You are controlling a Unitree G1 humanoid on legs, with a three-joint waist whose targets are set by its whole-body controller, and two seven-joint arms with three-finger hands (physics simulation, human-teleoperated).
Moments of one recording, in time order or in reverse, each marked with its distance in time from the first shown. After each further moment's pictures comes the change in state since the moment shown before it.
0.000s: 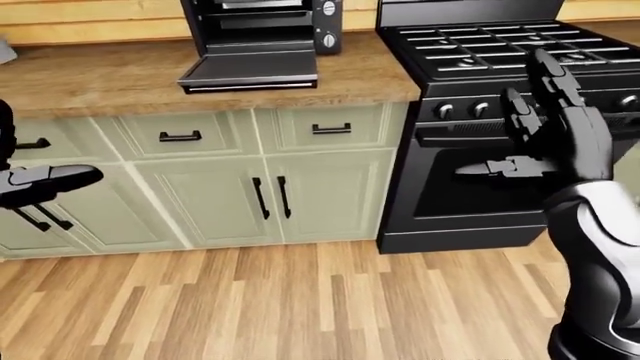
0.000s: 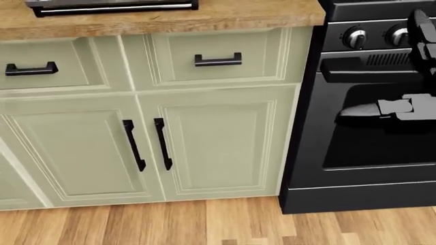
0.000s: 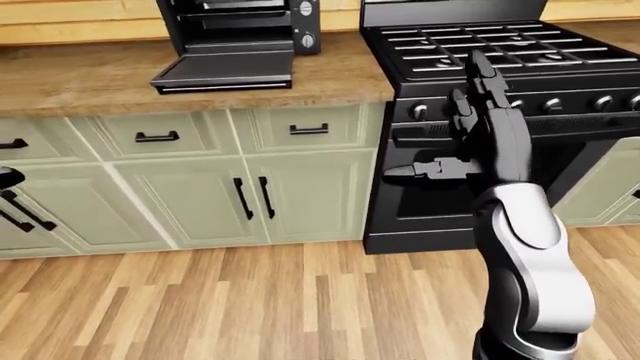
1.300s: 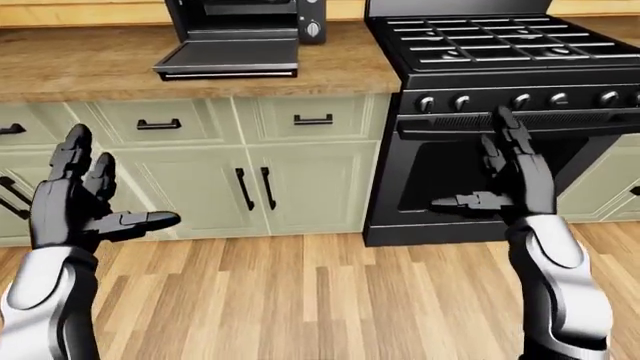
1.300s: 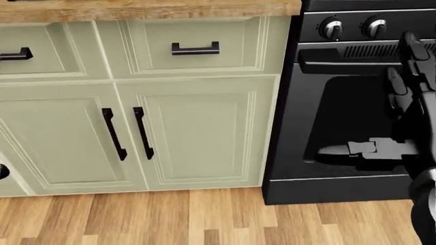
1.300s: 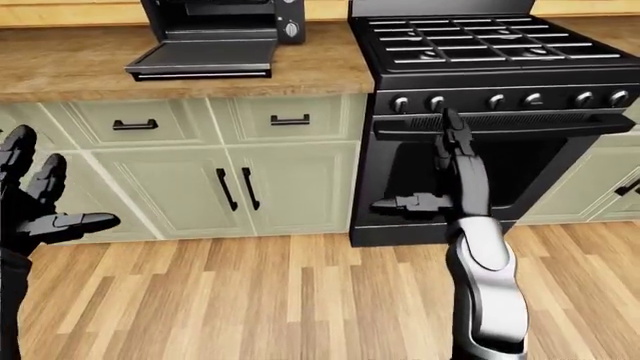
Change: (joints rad) left arm 0.105 -0.263 -0.153 0.067 0.236 -0.191 -0.125; right arm 0.157 0.150 0.059 0.158 -0.184 -0.242 0.062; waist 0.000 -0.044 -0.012
